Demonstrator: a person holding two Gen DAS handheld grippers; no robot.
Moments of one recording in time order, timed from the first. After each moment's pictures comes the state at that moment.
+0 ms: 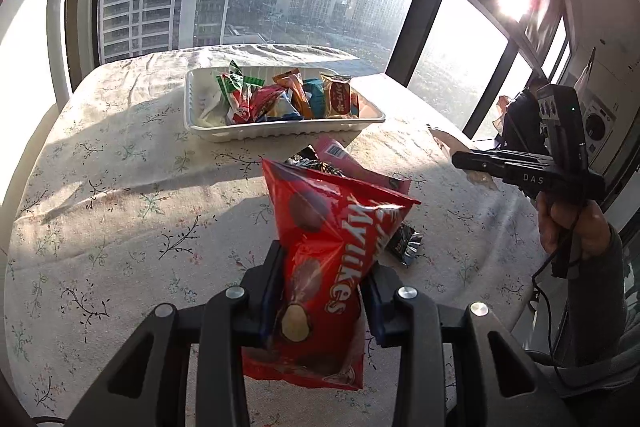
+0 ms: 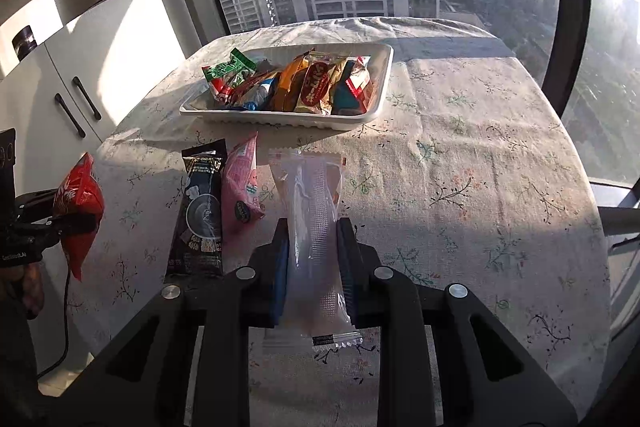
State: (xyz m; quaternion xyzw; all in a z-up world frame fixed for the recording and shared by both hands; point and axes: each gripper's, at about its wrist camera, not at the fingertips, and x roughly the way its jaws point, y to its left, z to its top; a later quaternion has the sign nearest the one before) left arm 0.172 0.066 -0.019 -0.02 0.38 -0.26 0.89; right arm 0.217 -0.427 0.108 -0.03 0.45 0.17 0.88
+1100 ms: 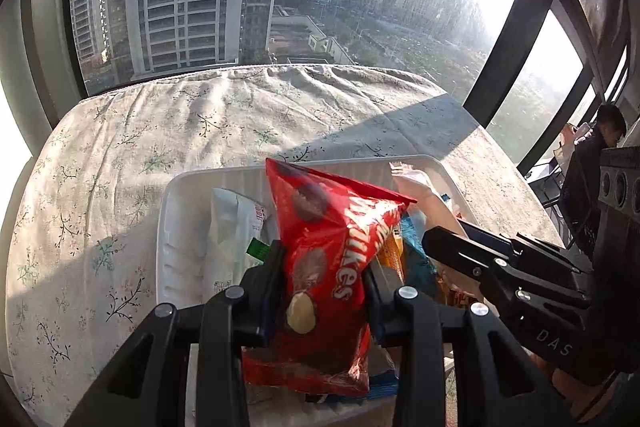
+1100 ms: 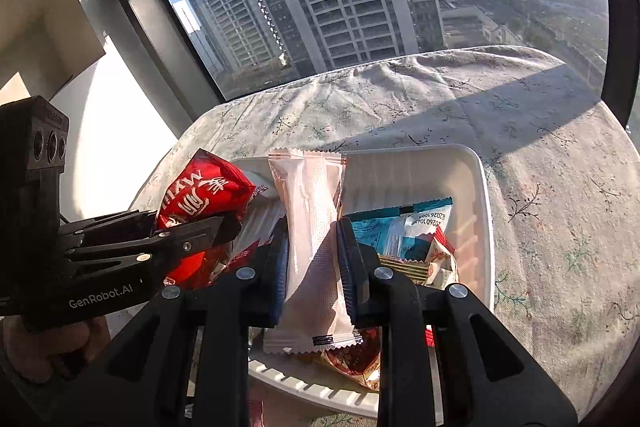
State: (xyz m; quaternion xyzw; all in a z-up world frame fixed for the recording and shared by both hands) left arm 0.441 -0.005 -0.013 -0.02 0.43 -0.17 0.89; right arm 0.454 -0.330 0.083 0.06 0.42 0.19 0.88
